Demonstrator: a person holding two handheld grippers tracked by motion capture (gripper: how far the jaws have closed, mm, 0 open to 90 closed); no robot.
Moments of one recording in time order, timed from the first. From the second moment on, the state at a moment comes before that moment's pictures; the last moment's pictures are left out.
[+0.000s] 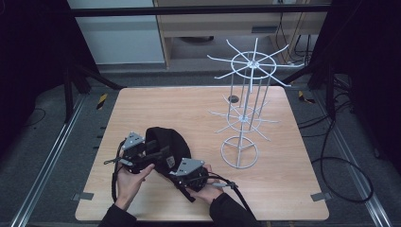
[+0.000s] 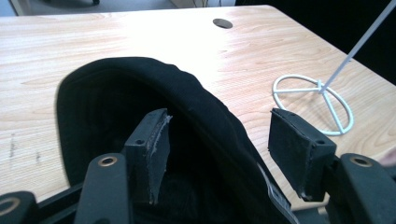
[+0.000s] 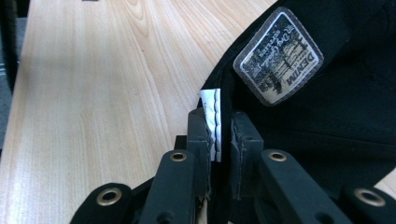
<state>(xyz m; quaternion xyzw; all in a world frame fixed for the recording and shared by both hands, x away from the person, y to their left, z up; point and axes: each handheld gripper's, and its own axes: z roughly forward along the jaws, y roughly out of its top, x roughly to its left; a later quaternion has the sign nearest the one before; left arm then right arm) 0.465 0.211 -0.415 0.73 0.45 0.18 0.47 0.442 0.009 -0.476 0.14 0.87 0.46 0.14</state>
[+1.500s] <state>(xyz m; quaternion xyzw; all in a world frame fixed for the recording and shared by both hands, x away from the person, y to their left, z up) 0.431 0.236 -0.410 0.74 0.38 0.15 0.53 0.469 -0.016 -0.469 0.31 0.78 0.53 0.13</state>
